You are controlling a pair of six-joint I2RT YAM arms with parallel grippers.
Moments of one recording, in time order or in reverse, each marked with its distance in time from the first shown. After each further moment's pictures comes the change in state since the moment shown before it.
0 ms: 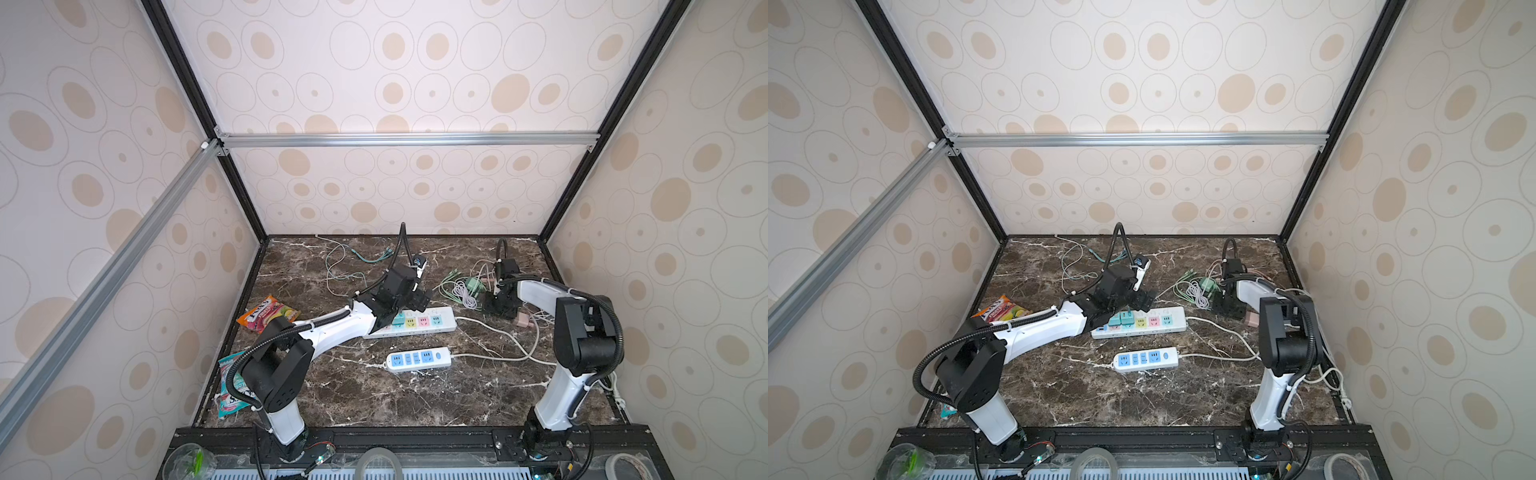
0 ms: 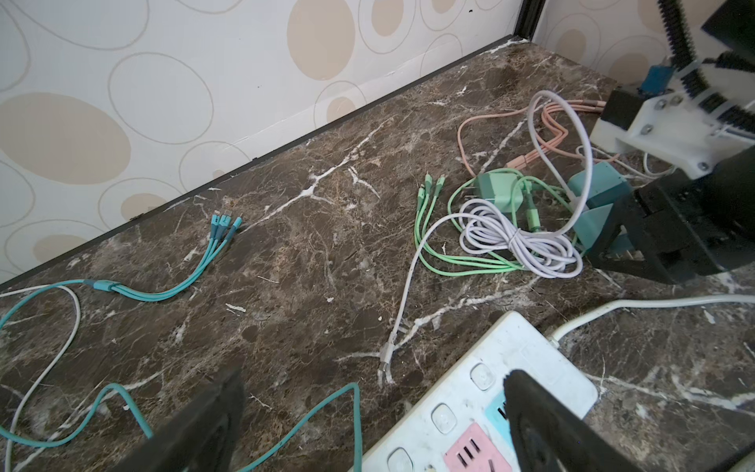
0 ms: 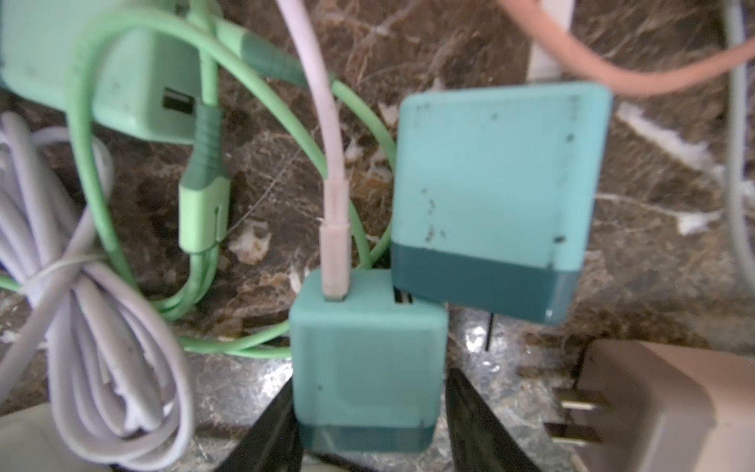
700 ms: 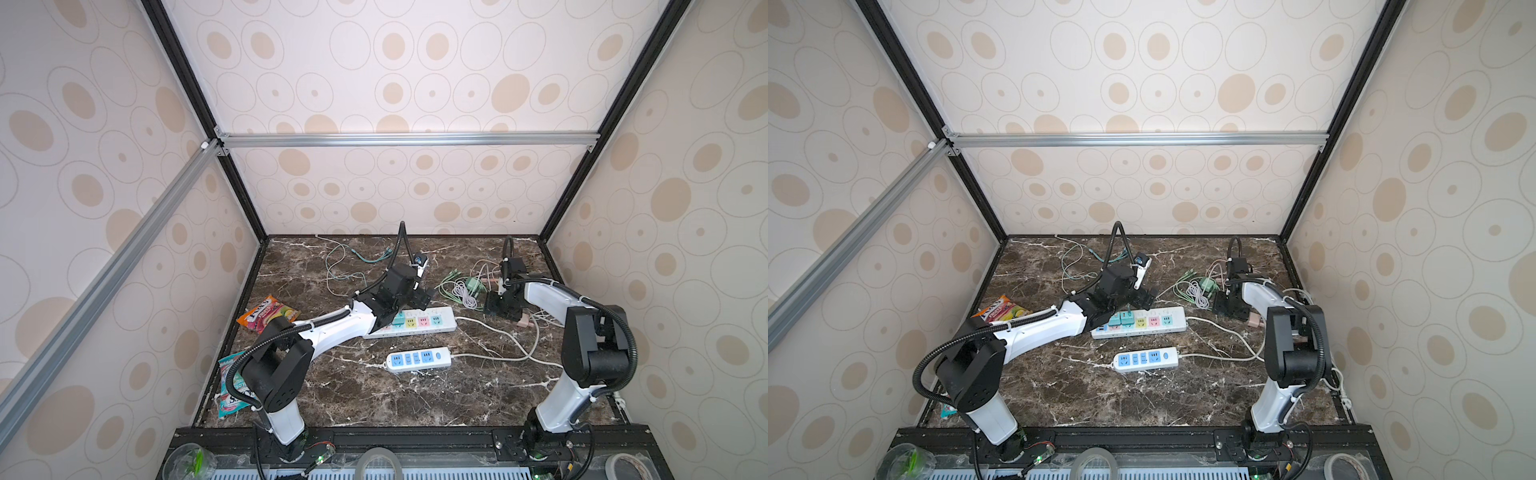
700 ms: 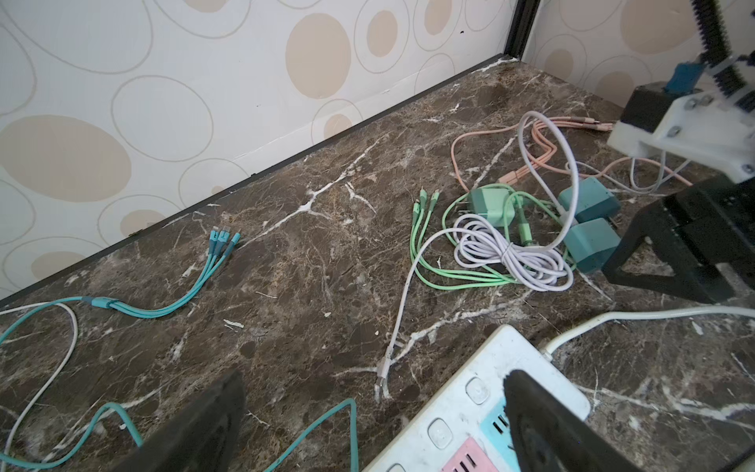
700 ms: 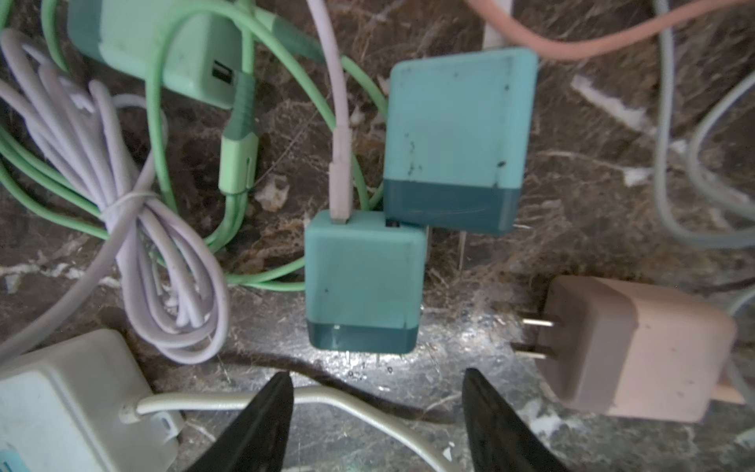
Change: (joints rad) left arm 0.000 0.000 0.002 0.036 0.008 0.014; right arm -0.016 -0.095 -0.031 -0.053 -0.038 -0.019
